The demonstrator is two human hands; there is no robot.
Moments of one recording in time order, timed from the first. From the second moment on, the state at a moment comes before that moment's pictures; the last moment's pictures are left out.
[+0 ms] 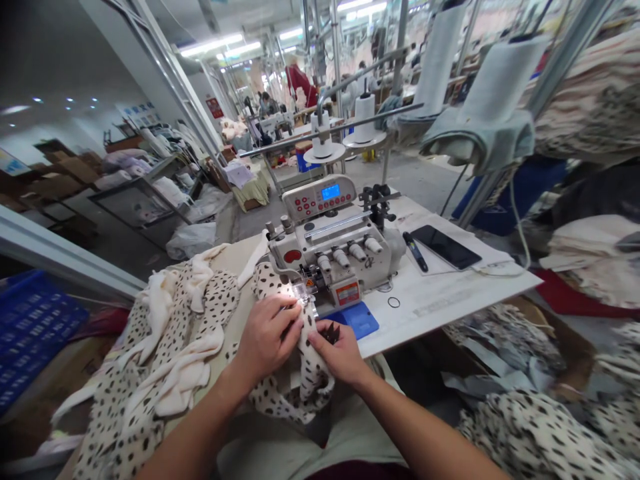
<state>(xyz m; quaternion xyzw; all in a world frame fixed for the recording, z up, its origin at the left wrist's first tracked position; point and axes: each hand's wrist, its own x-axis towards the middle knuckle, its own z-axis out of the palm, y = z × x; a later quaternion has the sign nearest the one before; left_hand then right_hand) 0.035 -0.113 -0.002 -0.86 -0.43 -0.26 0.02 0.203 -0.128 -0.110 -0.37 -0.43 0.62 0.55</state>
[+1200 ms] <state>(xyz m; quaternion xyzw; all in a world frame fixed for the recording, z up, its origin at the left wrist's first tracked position) 0.060 -0.186 -0.055 -0.32 -0.50 -0.52 -0.62 0.219 -0.124 -0.107 -0.29 -0.49 0.66 0.49</state>
